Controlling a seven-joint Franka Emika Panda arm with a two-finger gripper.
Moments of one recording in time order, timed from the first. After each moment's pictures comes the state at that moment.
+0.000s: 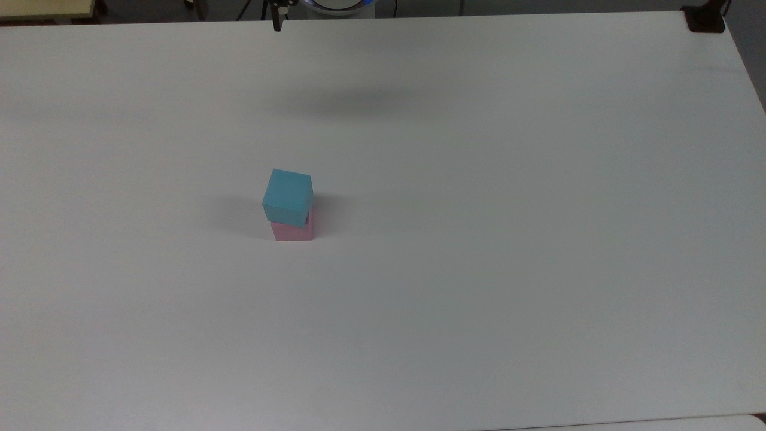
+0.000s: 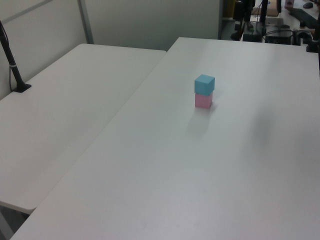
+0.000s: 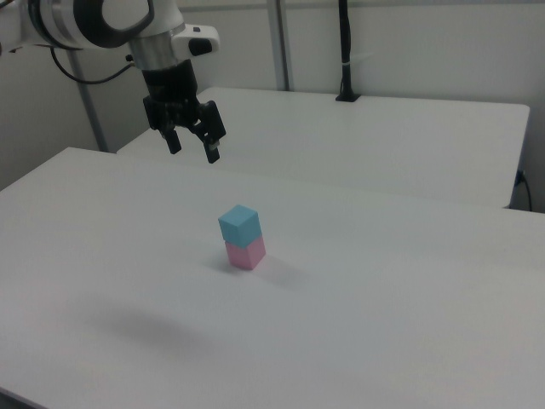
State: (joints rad) arm -0.03 -0.01 -0.06 -1.60 -0.05 1.65 0.02
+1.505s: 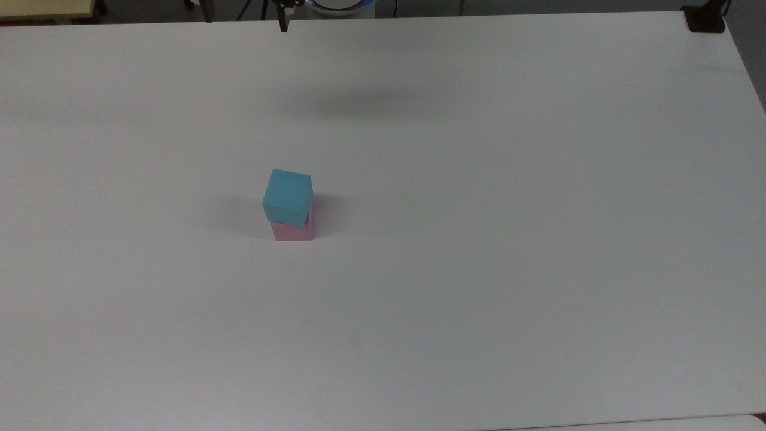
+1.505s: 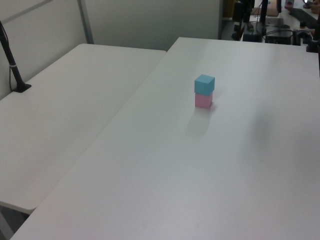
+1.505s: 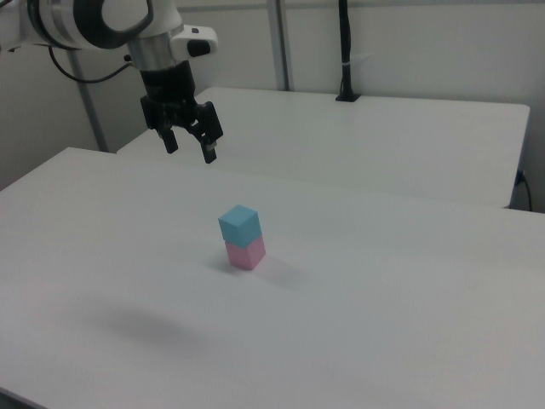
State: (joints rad) arm -0.03 -0.01 -0.05 -1.60 -0.03 1.65 0.02
